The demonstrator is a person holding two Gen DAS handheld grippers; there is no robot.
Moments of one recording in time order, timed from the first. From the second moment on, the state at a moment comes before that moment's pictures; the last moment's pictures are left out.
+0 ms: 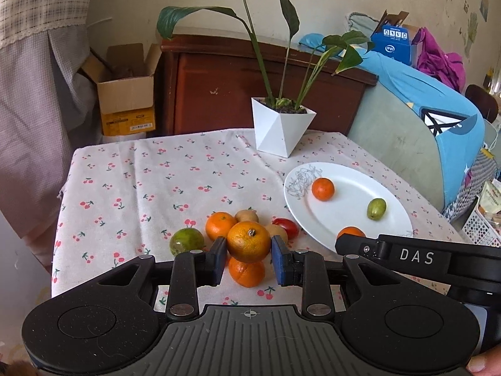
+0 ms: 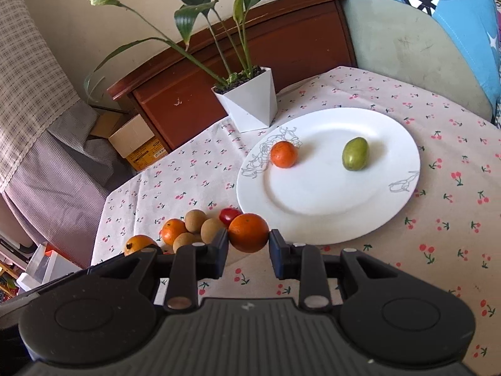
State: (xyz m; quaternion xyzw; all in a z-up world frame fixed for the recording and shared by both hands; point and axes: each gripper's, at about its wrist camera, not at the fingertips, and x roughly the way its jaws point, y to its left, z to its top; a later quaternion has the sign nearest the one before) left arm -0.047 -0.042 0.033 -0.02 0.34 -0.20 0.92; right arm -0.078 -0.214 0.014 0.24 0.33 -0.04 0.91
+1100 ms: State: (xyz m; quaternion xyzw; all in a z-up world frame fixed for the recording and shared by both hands) left arm 0.006 -0.131 0.011 -0.05 0.39 -0.25 0.89; right arm -0.082 -0.282 -0.002 0.33 0.32 -0.15 0.88
